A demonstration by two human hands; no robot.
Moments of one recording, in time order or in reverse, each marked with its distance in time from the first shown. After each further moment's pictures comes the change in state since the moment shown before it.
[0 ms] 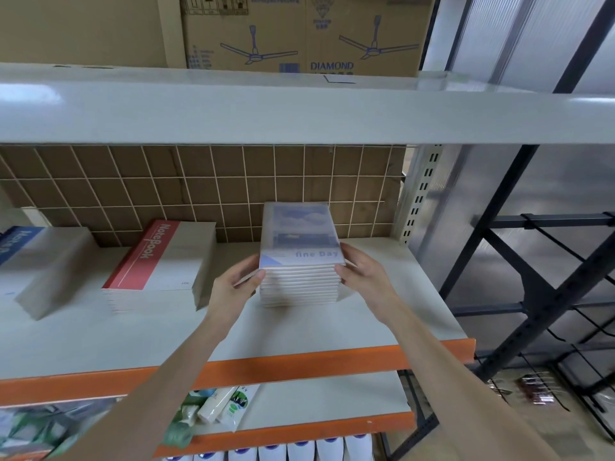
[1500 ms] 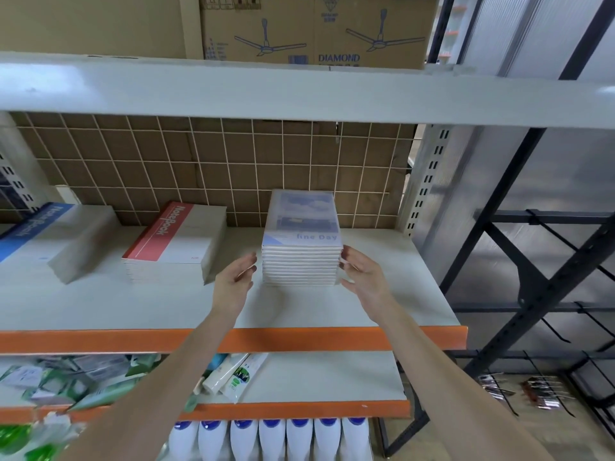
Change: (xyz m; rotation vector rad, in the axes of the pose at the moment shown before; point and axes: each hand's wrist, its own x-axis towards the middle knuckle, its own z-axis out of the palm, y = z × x) left_hand -0.032 -0.002 0.013 -0.031 0.191 -0.131; right_hand -0.020 0.010 0.009 0.188 0.119 0.191
